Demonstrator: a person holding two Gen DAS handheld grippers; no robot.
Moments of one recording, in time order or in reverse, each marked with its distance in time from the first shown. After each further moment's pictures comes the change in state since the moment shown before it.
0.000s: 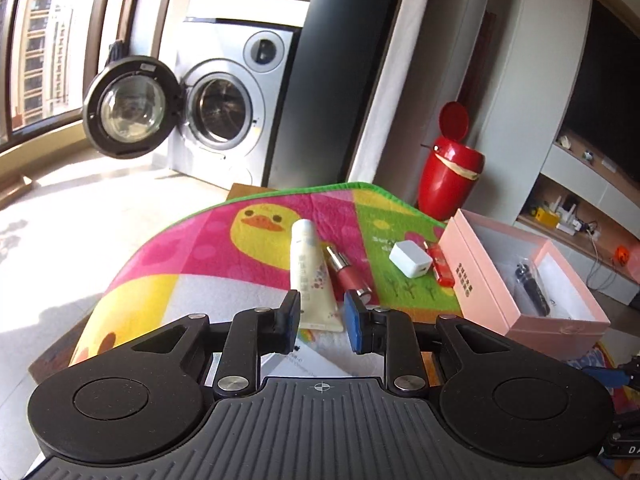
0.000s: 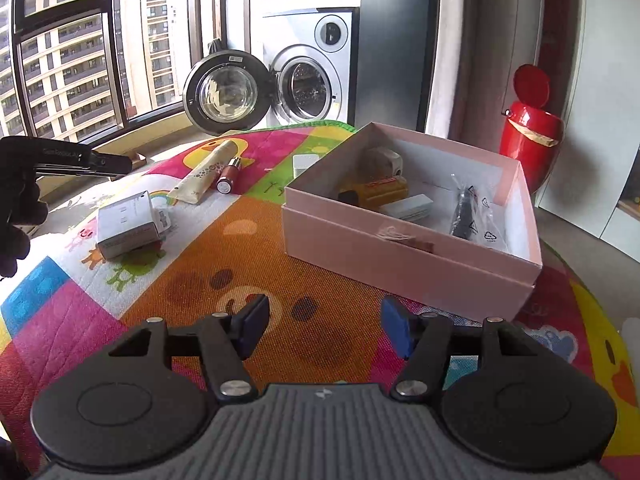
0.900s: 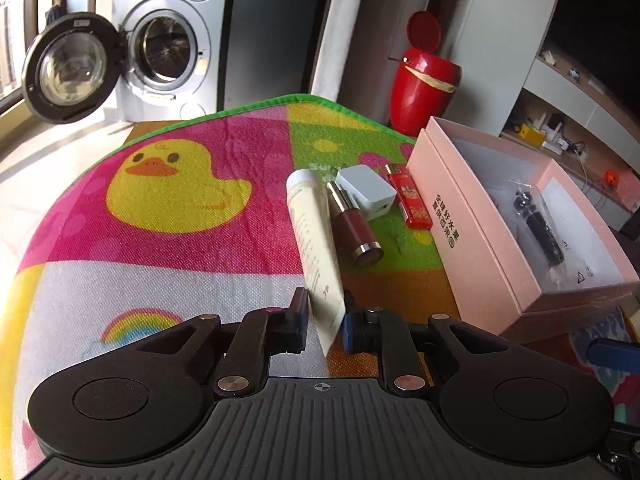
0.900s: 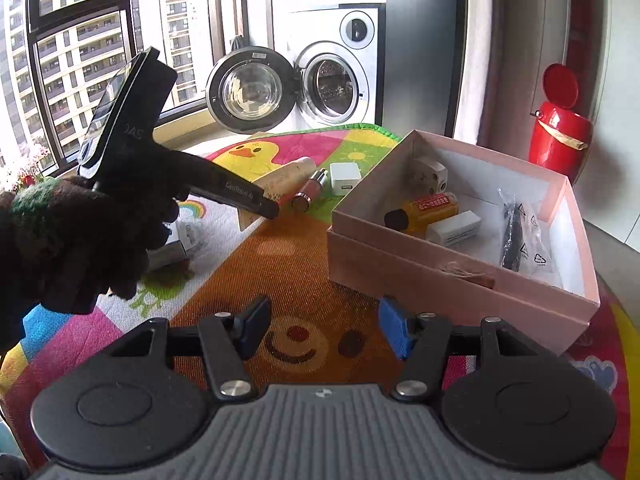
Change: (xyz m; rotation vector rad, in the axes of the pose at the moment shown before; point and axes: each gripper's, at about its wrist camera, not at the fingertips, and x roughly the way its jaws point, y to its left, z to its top) left arm 0.087 -0.058 -0.019 0.093 0.238 -0.056; right arm 0.020 0.008 0.029 0.004 0.003 0.045
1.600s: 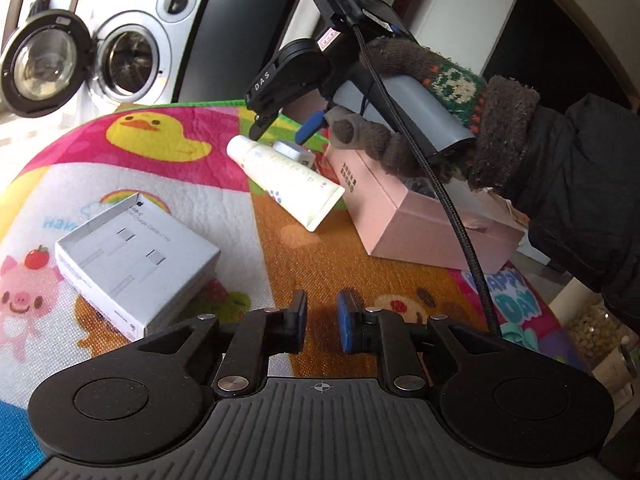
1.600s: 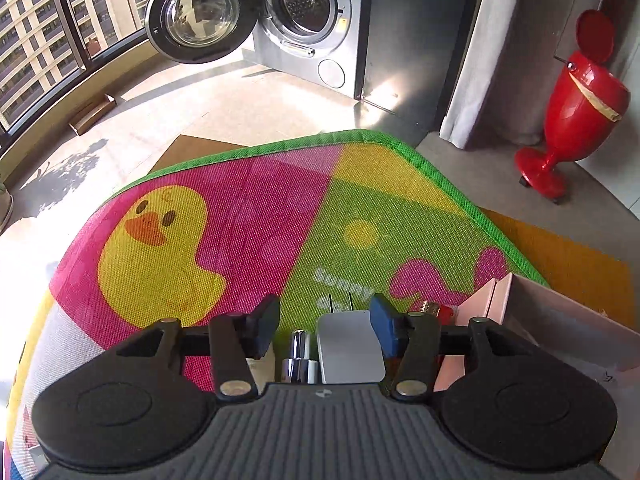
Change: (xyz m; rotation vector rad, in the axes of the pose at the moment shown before) left arm -0.070 0.007 -0.092 -0.047 -0.154 -0.209; right arm 0.239 -0.008 0.174 0.051 0.372 -0.131
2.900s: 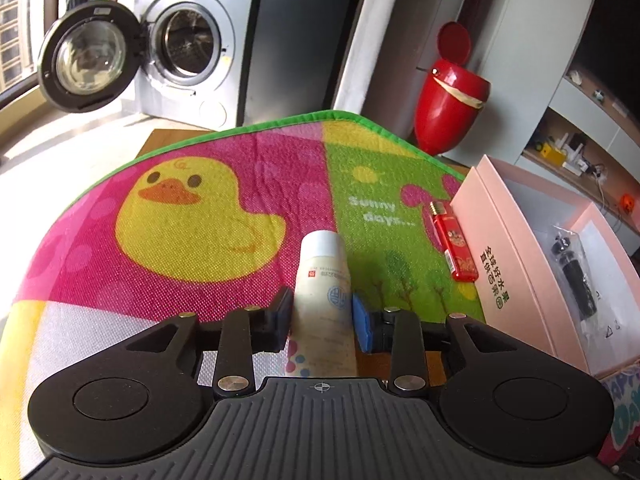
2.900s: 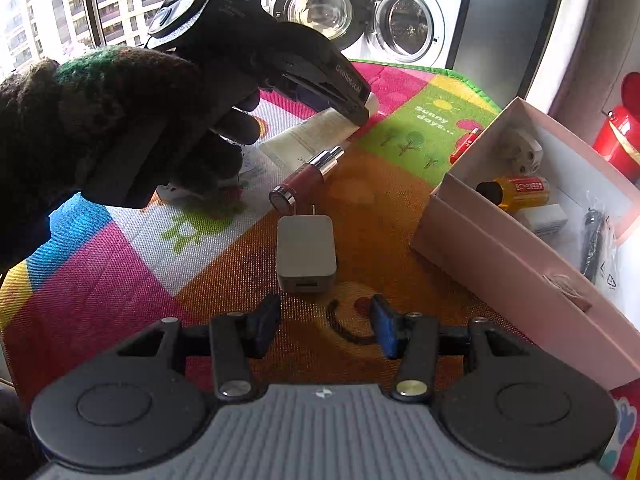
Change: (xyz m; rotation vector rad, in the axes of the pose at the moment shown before) left arm 0.117 0.032 0.116 0.020 0.128 0.275; right arm -0.140 0.011 -0.235 -0.292 -0.170 0.163
